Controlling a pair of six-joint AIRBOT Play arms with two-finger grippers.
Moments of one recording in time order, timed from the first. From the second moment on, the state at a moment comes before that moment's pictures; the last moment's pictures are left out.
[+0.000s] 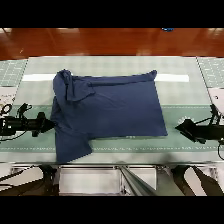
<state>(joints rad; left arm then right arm) 0.63 -1.34 0.57 0.82 -1.19 -1.14 -0.57 -0.82 0.40 -1.07 1.13 1.40</state>
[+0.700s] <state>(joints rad) 0.63 -1.34 0.57 0.82 -1.20 -1.13 -0.56 -1.08 0.36 -0.82 1.13 1.24</state>
